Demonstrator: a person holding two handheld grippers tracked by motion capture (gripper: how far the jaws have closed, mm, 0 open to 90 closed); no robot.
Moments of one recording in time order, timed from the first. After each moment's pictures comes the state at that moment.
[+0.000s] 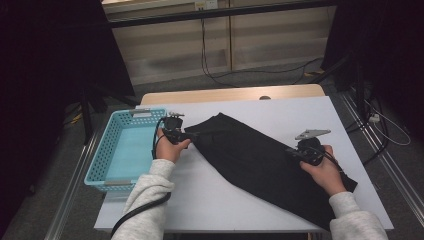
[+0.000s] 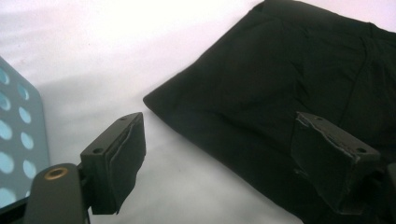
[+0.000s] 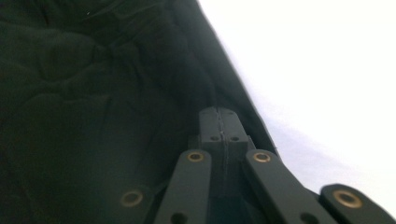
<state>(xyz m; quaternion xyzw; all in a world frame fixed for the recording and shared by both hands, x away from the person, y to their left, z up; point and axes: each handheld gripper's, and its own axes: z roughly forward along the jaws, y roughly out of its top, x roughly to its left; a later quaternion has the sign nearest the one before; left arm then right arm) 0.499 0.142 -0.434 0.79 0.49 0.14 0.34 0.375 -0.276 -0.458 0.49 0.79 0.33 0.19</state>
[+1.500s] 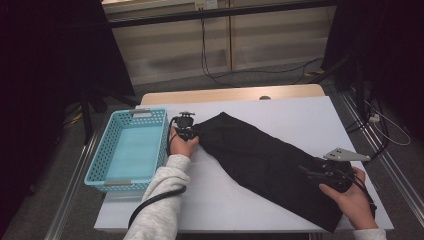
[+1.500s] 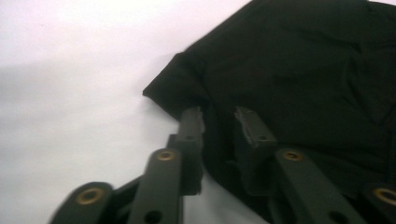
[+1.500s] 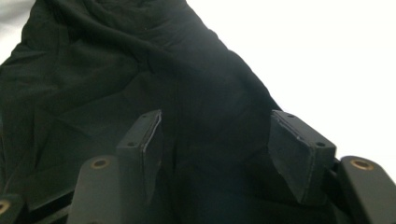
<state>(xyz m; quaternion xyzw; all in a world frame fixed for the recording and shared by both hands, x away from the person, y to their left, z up) 0.513 0.105 -0.454 0.77 0.54 0.11 0.32 0.289 -0.300 -0.441 0.51 0.73 0.39 0.23</state>
